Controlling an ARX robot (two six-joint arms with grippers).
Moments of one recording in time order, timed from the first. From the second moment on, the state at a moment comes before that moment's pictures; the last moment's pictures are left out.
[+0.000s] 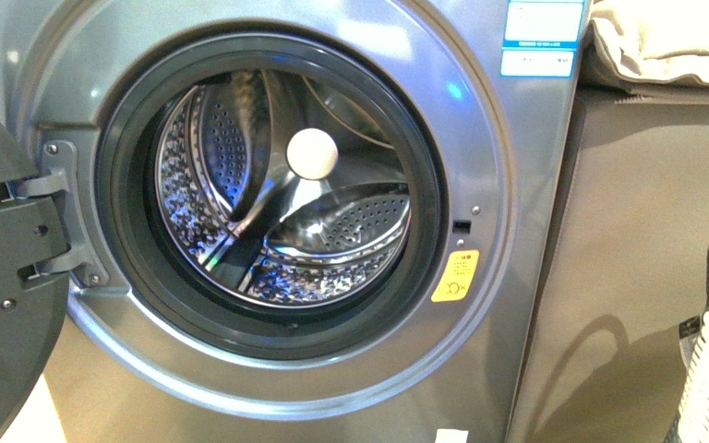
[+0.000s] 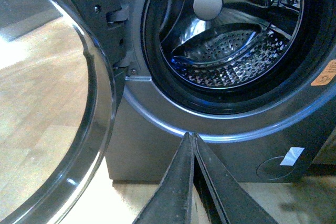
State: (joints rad) left arm 0.00 0.00 0.01 0.00 0.00 0.00; right arm 0.00 0.22 0.12 0.10 0.00 0.00
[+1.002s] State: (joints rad) left arm 0.00 0.00 0.01 0.00 0.00 0.00; right arm 0.00 0.00 0.01 0.00 0.00 0.00
